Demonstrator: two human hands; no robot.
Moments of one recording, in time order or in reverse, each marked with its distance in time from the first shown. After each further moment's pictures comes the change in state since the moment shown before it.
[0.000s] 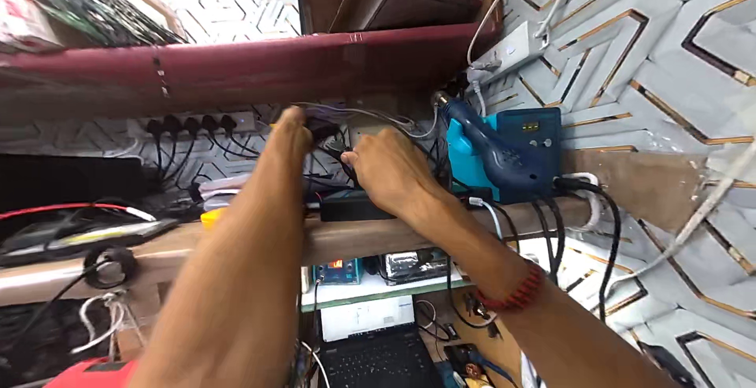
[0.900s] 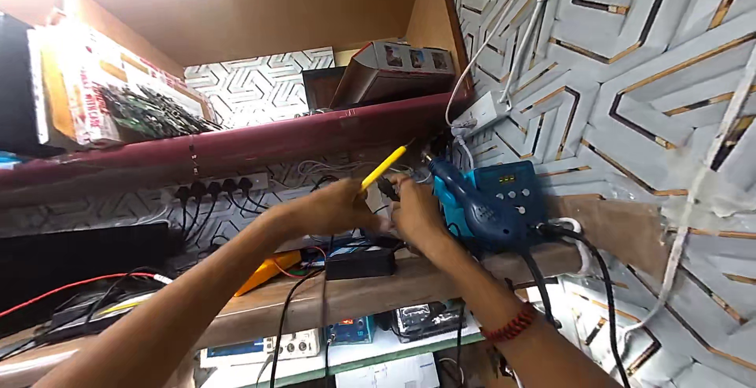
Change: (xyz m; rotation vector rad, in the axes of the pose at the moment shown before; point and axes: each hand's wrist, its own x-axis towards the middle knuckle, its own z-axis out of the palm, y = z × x) left_hand -0.140 0.029 0.009 1.323 -0.875 0.537; right_hand -0.005 0.060 0.023 0.462 0.296 0.144
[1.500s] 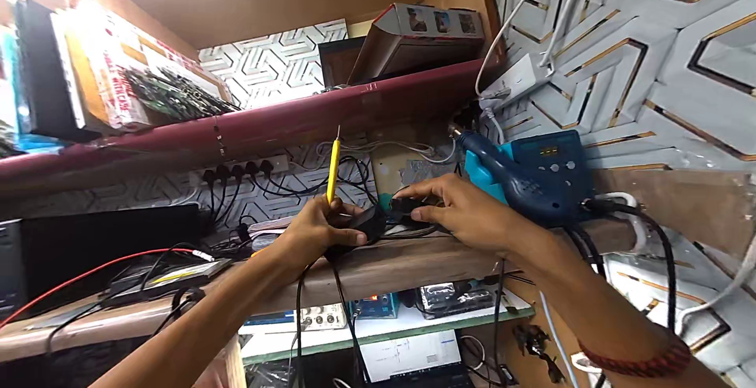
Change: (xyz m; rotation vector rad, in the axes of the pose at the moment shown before) left_hand -0.076 -0.066 0.036 -0.707 0.248 -0.077; right_hand -0.007 0.001 -0.027 0.202 -0.418 -0.271
